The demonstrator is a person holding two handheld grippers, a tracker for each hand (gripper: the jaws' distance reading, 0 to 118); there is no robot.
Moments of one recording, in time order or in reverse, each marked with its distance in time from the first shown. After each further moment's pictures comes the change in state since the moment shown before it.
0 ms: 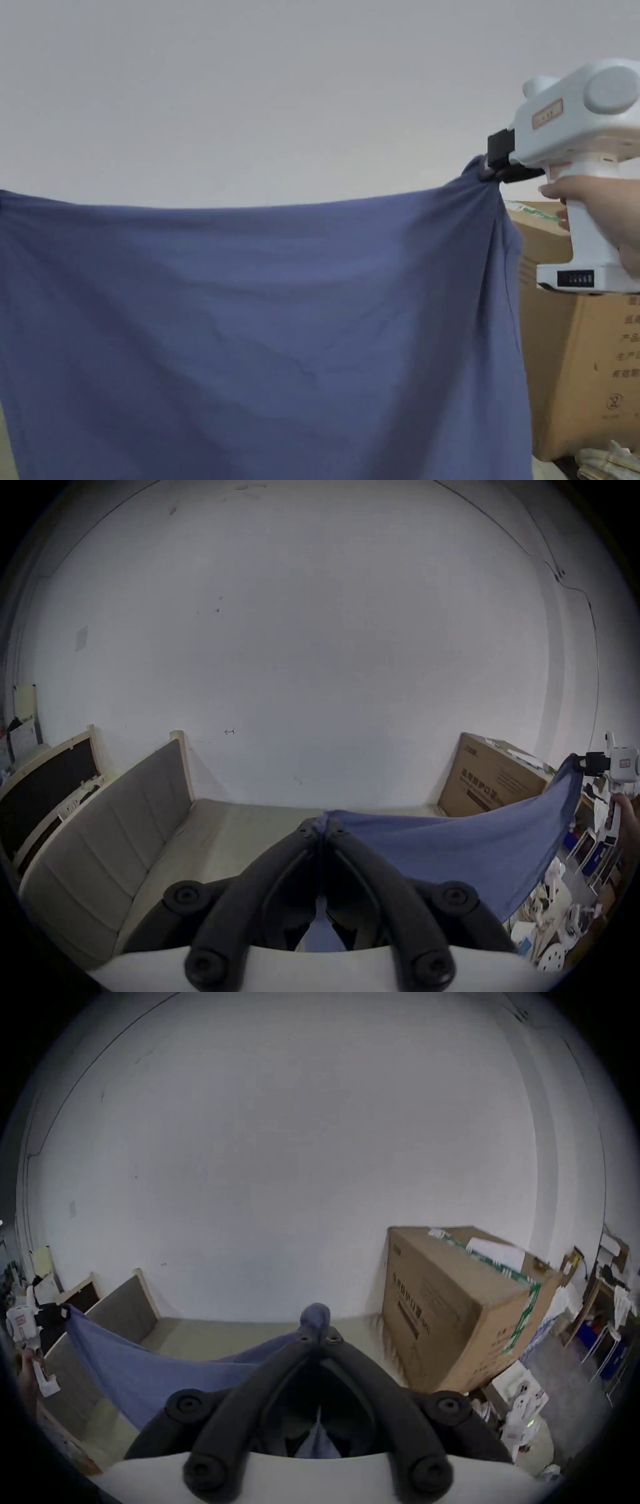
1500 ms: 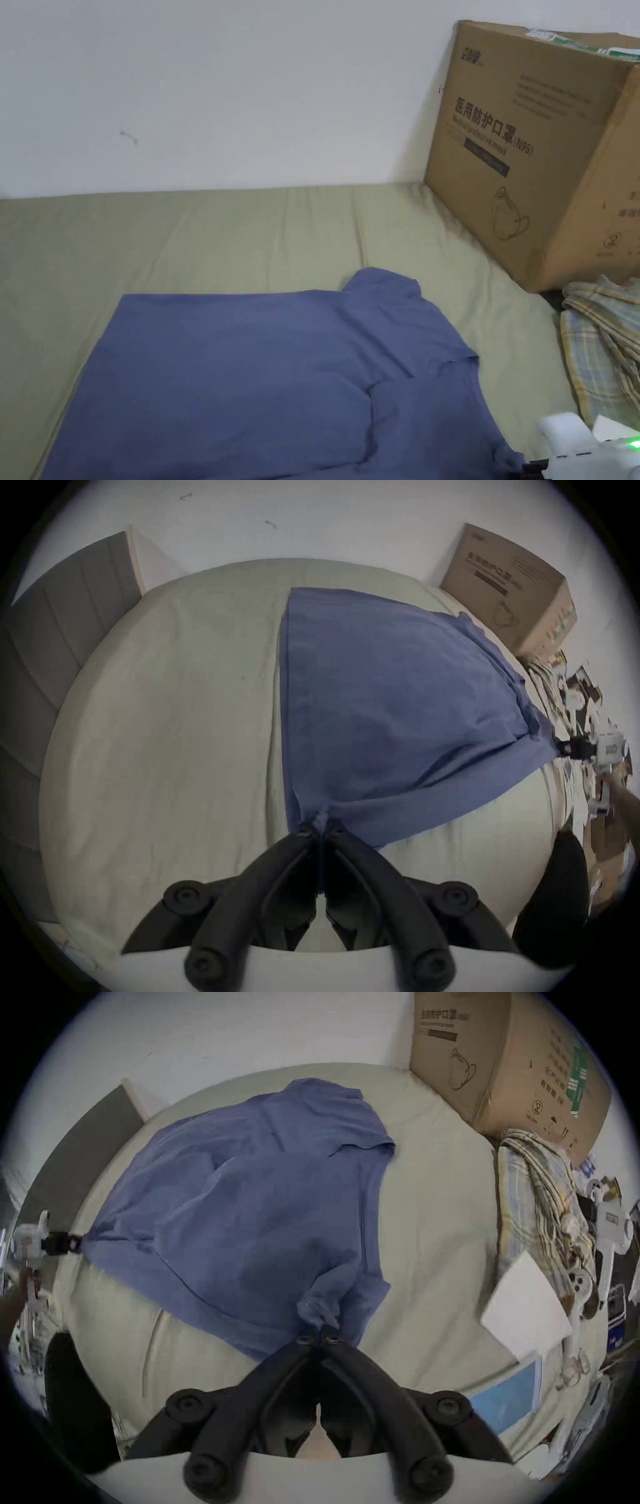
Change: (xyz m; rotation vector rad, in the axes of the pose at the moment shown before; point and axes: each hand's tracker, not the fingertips) left arm -0.052 -0.445 0.011 -0.794 -0.111 -0.106; right arm 0.059 -0.526 0.014 -0.796 0.128 0.079
